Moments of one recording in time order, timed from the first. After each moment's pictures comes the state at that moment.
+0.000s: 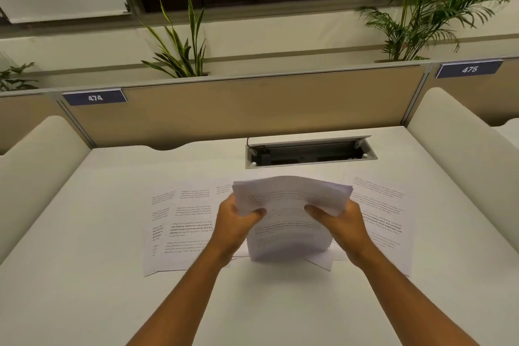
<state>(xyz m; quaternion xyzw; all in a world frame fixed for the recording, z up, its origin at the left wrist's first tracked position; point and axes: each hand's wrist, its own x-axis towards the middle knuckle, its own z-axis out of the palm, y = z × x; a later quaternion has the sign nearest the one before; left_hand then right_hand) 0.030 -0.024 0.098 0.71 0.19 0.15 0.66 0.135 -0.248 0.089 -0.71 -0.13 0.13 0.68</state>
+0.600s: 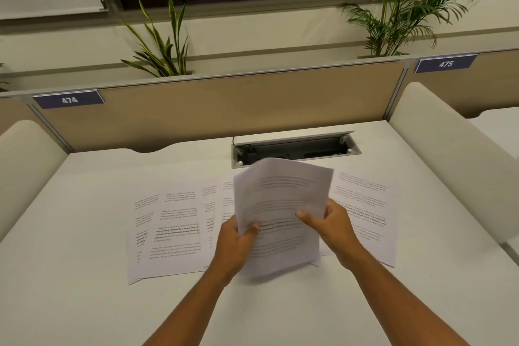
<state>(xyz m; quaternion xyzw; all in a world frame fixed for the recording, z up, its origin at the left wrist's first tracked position) 0.028 -0.045 0.042 0.73 0.22 0.11 0.64 0.143 -0.260 0.058 -0.75 -0.08 0.17 0.64</state>
